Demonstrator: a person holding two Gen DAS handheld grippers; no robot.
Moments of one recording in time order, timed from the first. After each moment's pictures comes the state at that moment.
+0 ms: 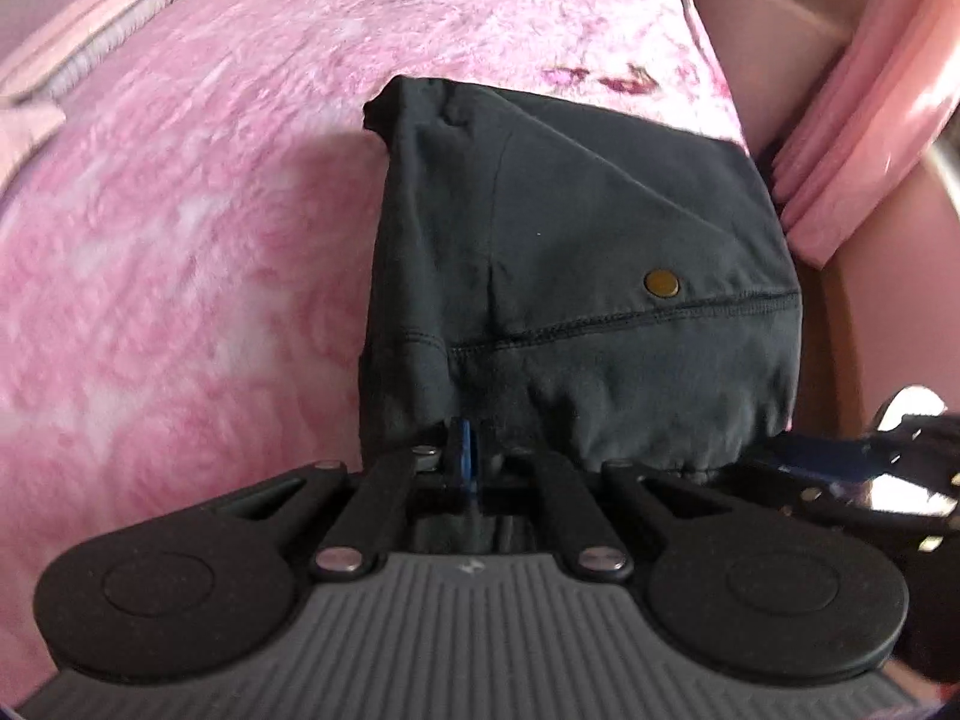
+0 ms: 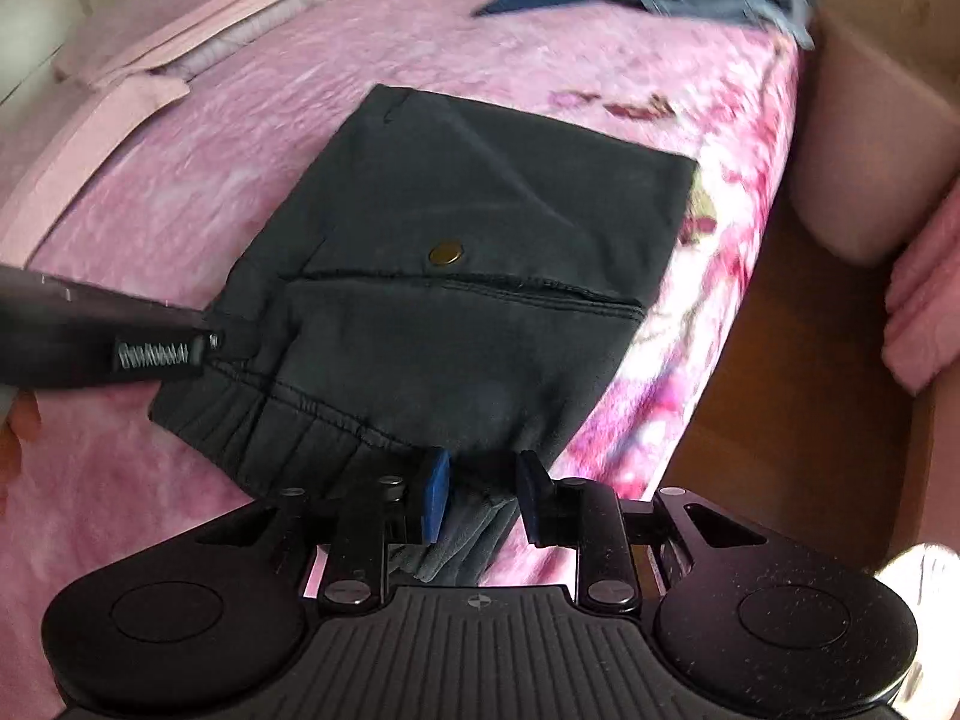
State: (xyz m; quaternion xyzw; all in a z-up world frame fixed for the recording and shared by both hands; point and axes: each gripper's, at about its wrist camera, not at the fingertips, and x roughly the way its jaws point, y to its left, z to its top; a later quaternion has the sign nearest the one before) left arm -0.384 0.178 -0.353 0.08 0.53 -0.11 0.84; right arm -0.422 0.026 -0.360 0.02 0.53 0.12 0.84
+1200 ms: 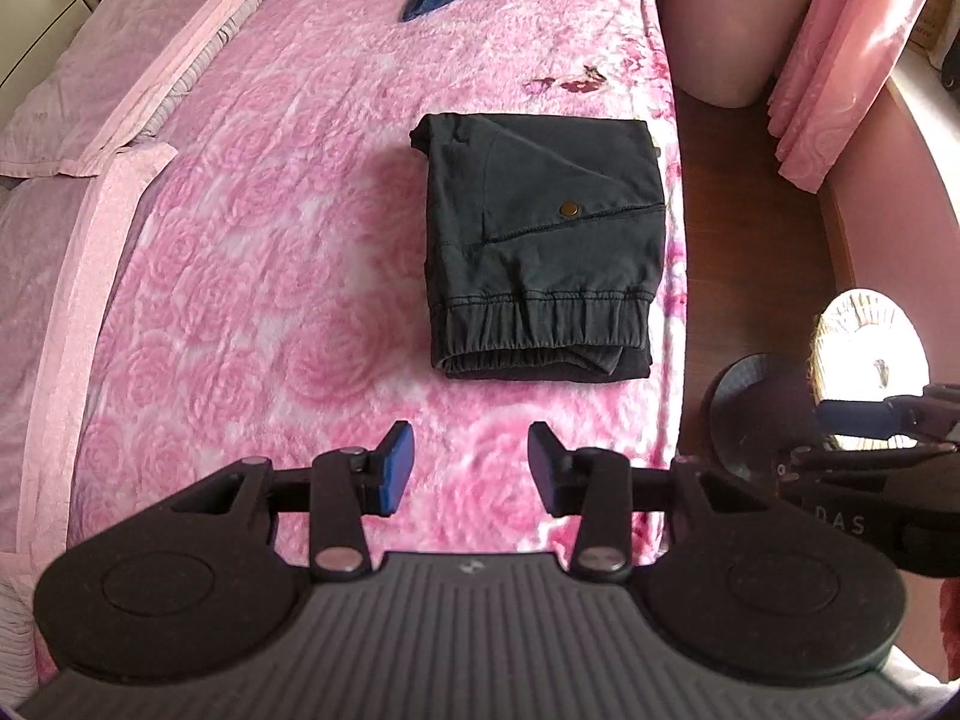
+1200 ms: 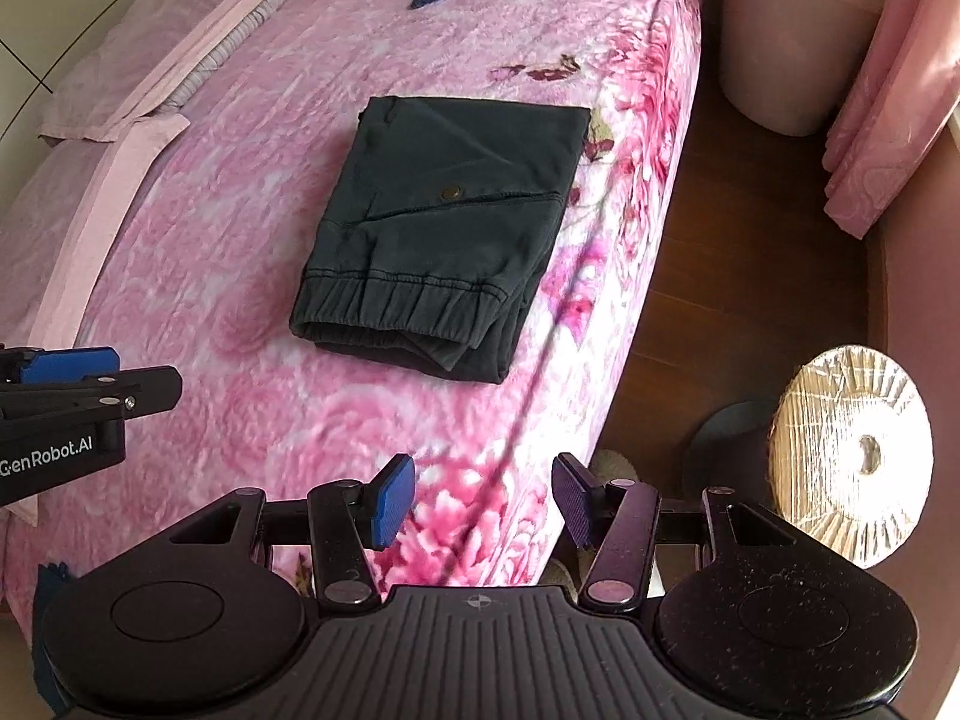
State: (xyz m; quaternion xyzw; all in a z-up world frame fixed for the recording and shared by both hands) left arm -0.511 0.175 -0.187 0.13 0.56 -0.08 0.82; right arm -0.534 0.013 -0.220 0.09 0.58 0.06 0.81
